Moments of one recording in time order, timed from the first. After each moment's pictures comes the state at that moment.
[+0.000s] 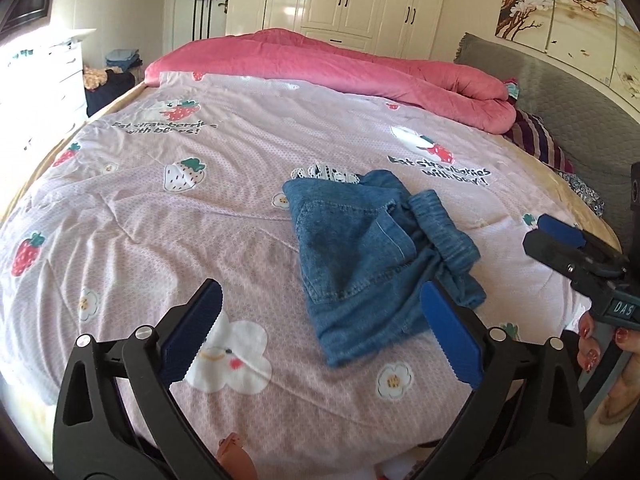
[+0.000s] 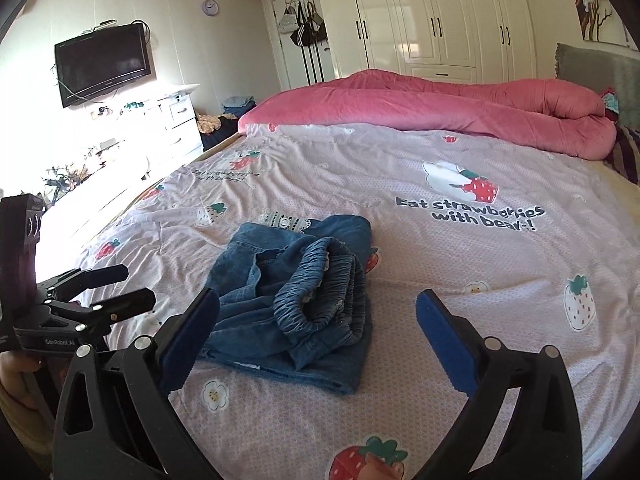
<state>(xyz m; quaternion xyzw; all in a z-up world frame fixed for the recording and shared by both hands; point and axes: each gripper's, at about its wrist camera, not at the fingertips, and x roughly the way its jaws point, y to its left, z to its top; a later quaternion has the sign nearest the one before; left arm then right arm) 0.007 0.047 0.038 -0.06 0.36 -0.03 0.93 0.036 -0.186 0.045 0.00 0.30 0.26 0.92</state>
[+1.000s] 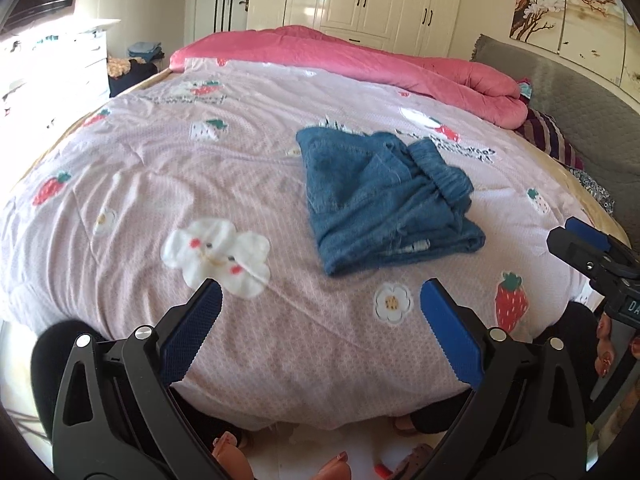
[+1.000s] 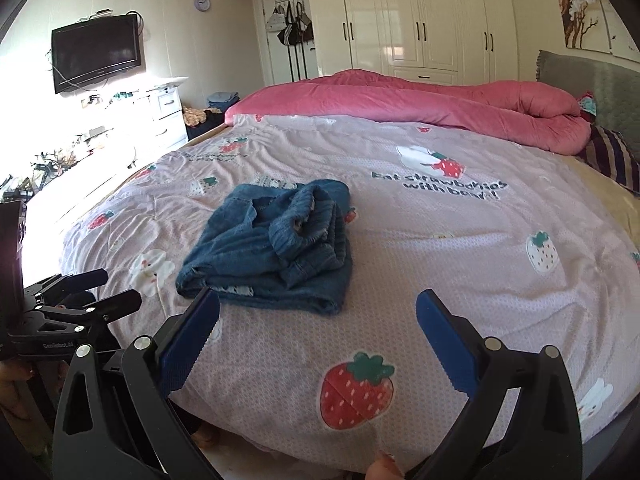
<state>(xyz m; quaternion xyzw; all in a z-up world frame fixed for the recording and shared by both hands) -0.056 0.029 0.002 -0.07 0.36 0.00 0.93 -0.025 -0.210 0.012 -0.01 0.30 0.21 0.93</state>
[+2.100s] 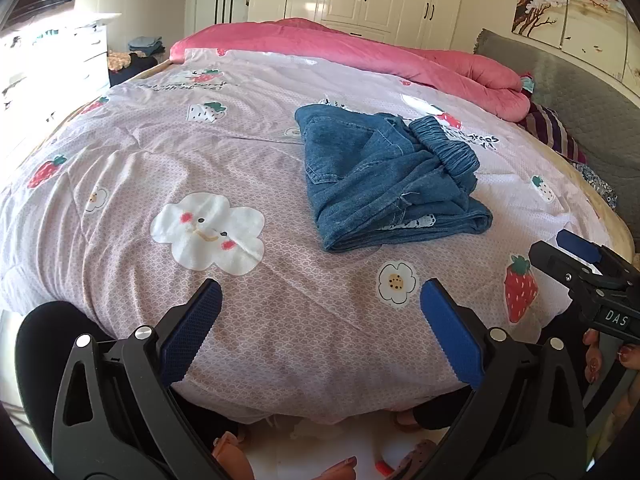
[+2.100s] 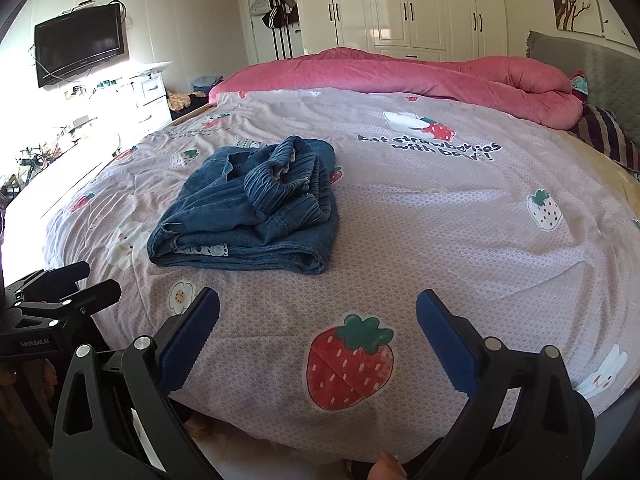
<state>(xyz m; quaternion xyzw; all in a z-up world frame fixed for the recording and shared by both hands) -0.059 0.024 -0.015 -0.07 0.37 0.01 0.93 -0.020 -0.206 -0.020 -0.01 0.33 0.20 0.92</state>
